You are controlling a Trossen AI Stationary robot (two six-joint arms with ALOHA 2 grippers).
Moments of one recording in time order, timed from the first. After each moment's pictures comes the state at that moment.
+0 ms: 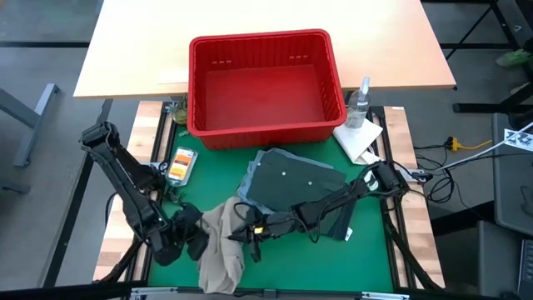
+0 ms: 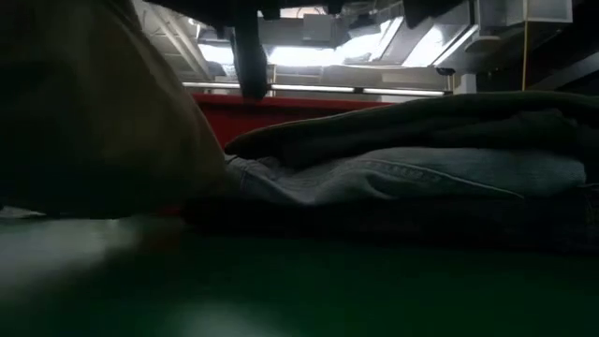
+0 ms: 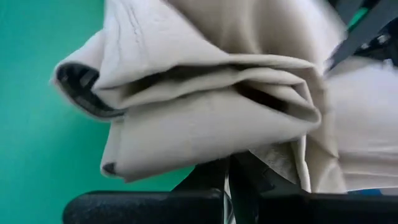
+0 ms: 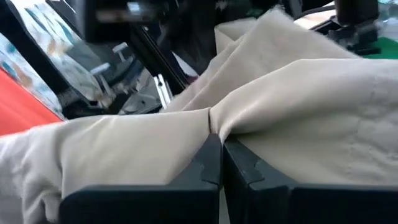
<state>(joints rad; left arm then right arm) -0.91 1.37 0.99 -0.72 -0.50 -1.76 0.40 2.13 1.40 0.55 0.14 0.61</state>
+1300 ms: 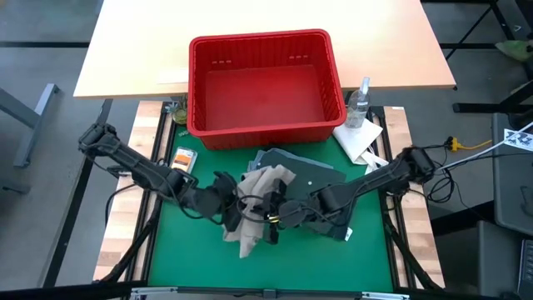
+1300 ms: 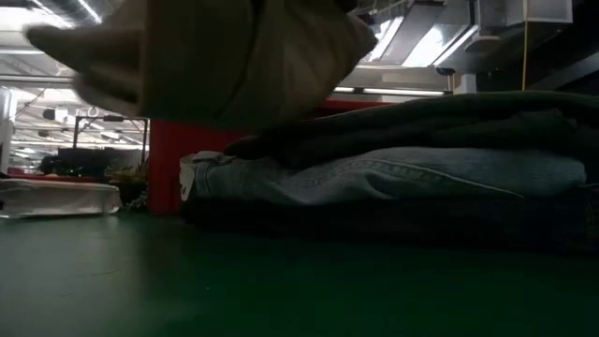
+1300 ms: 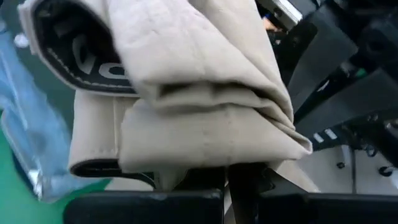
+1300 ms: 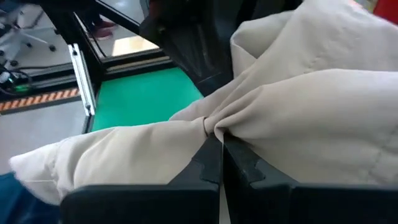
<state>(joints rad) -0.47 1.37 1.11 -0.41 -0.46 -1.04 0.39 1.81 1.48 -0.19 0.40 0.39</state>
